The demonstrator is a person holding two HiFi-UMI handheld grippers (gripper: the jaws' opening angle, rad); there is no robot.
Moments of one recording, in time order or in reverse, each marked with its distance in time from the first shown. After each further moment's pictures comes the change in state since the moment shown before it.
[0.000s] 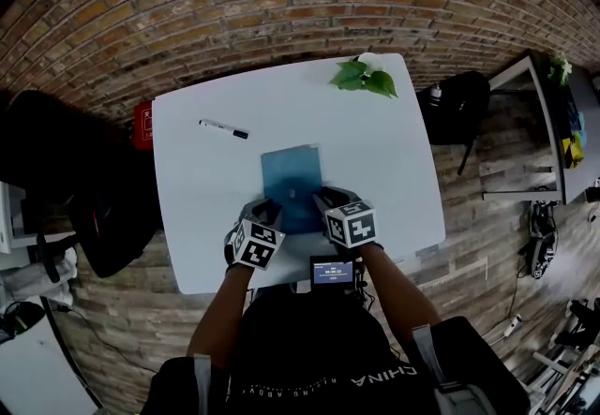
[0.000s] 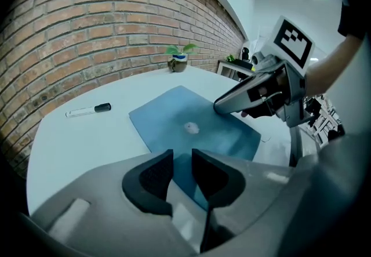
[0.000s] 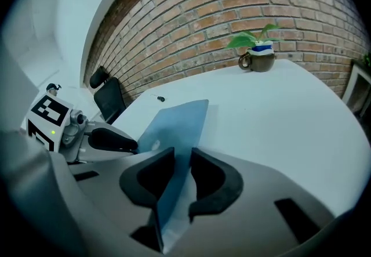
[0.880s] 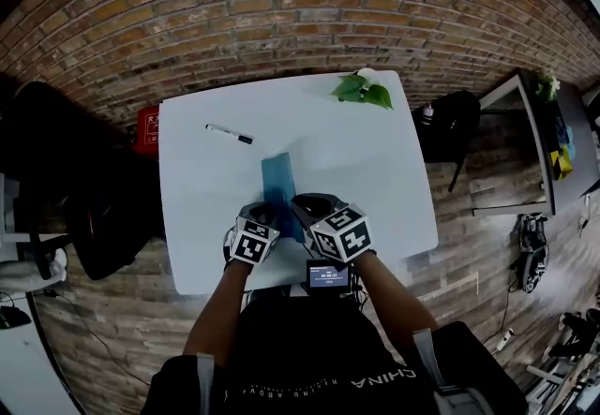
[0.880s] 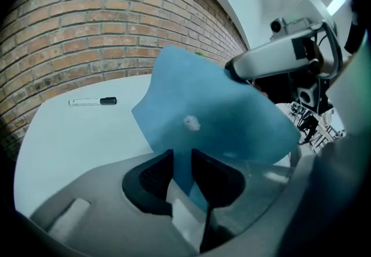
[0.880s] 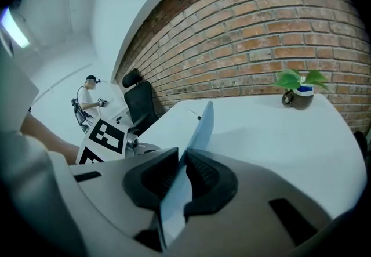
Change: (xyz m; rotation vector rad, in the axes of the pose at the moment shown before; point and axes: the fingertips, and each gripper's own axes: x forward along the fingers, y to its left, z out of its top) left arm -0.005 0.006 -0.008 -0.097 -0.064 -0.039; right arm -0.040 0.100 0.050 -0.214 -0.072 0.187
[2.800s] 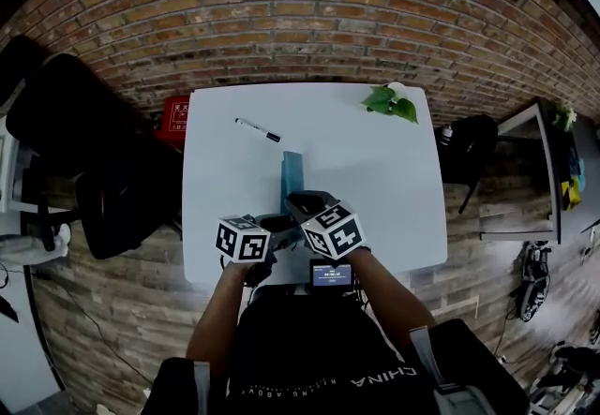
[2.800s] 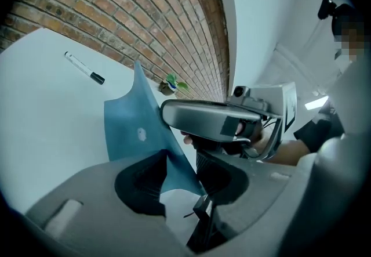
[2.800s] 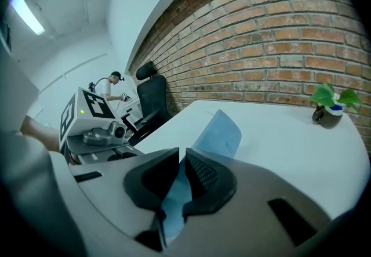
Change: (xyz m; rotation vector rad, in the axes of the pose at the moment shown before) left arm -0.081 -0.044 0.036 -0.451 -0.183 -0.492; right arm 0.042 0.052 0.020 -0.133 0.027 0.083
